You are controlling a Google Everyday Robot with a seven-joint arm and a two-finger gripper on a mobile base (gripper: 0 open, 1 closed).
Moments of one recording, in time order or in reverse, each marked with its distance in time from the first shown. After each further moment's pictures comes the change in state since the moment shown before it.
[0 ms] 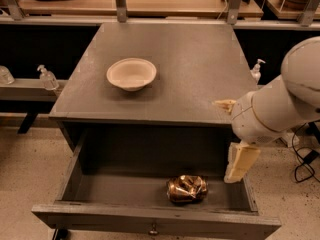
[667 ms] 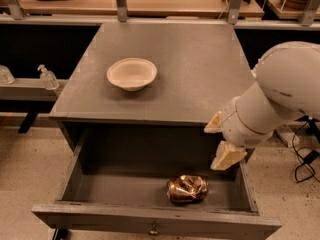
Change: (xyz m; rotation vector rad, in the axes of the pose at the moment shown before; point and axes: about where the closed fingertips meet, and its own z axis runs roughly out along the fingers) arm -0.002 0.009 0.016 -0.060 0.070 -0.009
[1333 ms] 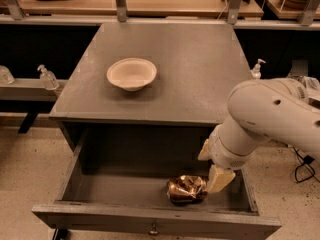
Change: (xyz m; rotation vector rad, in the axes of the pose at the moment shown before) arm 0.011 0.037 0.072 -0.151 0.049 -0.030
